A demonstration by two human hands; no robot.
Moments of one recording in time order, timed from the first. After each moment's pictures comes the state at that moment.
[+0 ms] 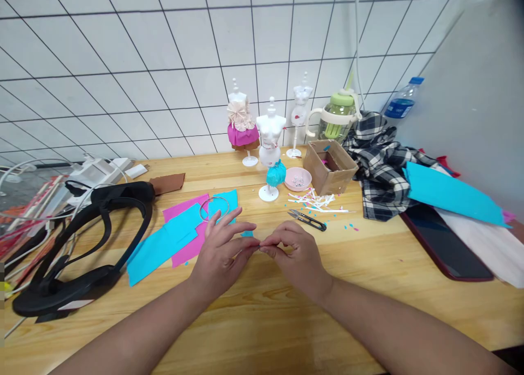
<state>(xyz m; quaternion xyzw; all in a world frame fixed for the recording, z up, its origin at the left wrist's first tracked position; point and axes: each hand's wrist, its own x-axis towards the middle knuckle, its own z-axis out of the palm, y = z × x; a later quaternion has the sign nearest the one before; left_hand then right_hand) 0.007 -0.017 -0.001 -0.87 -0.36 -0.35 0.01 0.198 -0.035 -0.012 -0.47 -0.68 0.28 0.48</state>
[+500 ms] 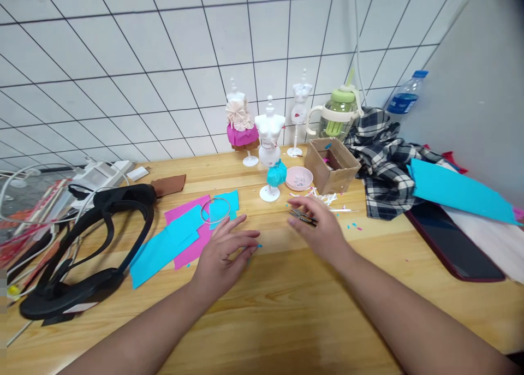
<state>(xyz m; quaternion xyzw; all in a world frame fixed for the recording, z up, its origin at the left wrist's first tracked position) 0.003 -0.014 -0.011 -0.85 -0.40 -0.32 -0.11 0.246 -0.001 -0.014 -0.51 -0.70 0.20 0.46</state>
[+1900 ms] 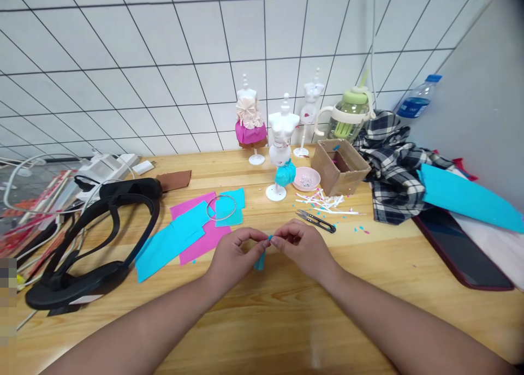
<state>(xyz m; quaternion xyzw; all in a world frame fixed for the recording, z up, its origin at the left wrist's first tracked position) 0.020 -0.015 -0.010 -0.69 -0.52 -0.36 -0.35 0.197 -0.019 -0.023 -0.53 -0.63 0.39 0.42</state>
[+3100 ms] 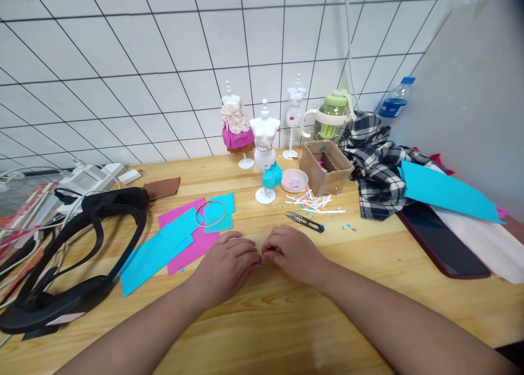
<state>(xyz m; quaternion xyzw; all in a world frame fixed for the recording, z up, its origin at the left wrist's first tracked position) 0.009 -0.011 -0.004 -0.94 -0.29 -0.13 -0.09 0.214 -0.013 -0.020 -0.46 -0.81 0.27 0.25</state>
